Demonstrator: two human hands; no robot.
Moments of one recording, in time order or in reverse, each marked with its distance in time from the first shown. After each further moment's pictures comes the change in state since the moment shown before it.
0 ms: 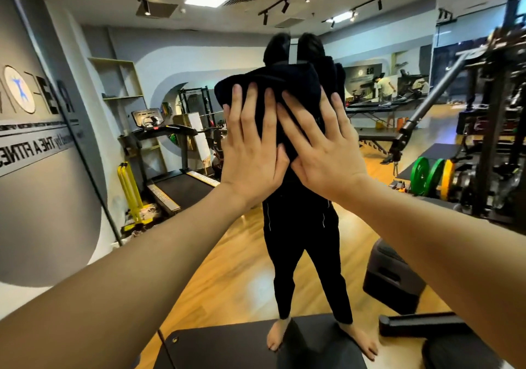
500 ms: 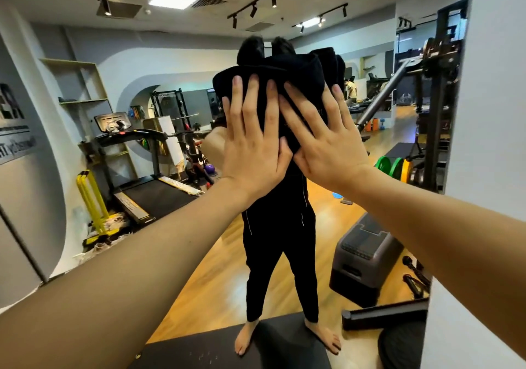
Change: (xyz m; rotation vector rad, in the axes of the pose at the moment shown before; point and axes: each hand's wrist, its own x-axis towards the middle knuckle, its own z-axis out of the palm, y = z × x) left_hand 0.060 0.137 0.044 -0.011 0.022 0.008; right_hand -0.056 0.143 -0.027 -0.062 -0.024 0.002
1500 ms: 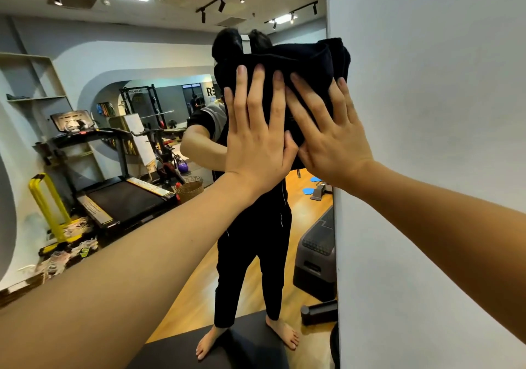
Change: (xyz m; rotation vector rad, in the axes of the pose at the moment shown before) left_hand 0.072 0.181 0.061 -0.018 0.057 0.012; right_hand -0.082 0.180 -0.013 -0.035 0.071 0.024
